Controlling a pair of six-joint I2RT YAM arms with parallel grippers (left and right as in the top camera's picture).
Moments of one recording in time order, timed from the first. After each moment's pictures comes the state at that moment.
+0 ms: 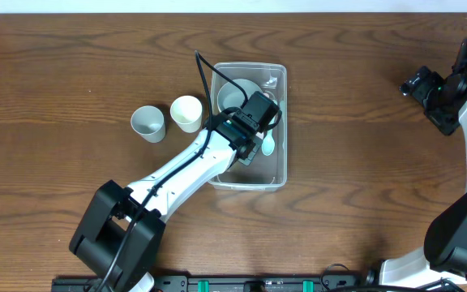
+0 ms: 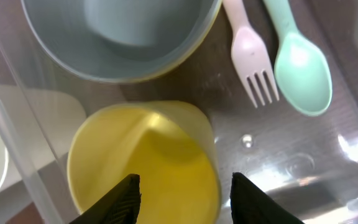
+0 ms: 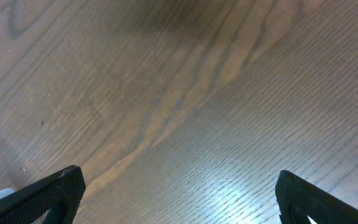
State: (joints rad) left arm -0.69 1.77 1.28 -0.76 -0.26 -0.09; right arm -0.31 1.73 1.47 -0.88 -0.05 0.52
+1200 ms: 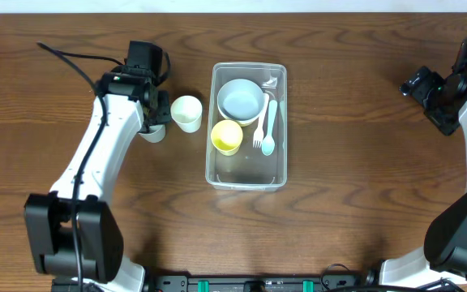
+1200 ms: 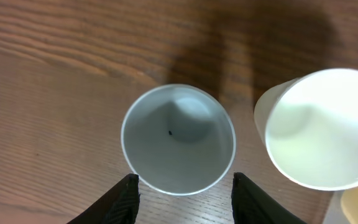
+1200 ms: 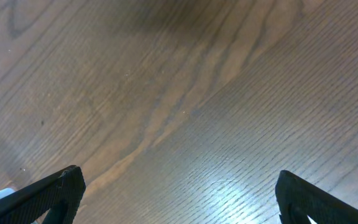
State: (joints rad) left arm -0.14 1.72 1.39 -0.95 -0.20 -0.29; right arm -0.31 1.73 1.47 -0.88 -0.05 0.52
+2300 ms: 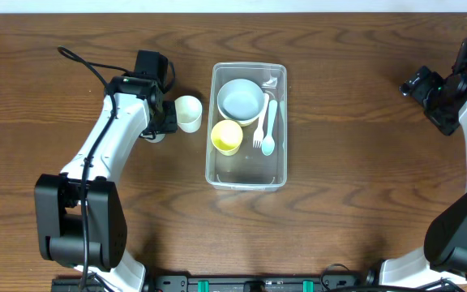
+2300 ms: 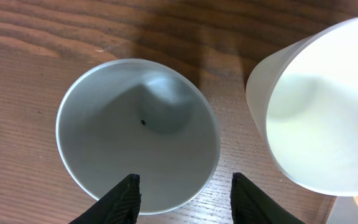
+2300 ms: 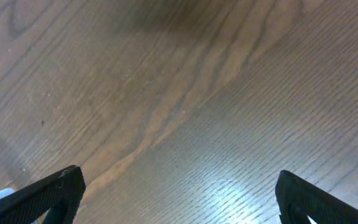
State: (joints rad) left arm -0.14 1.78 1.34 -0.91 -0.12 -0.25; right arm -0.31 1.73 1.47 -0.88 -0.05 0.52
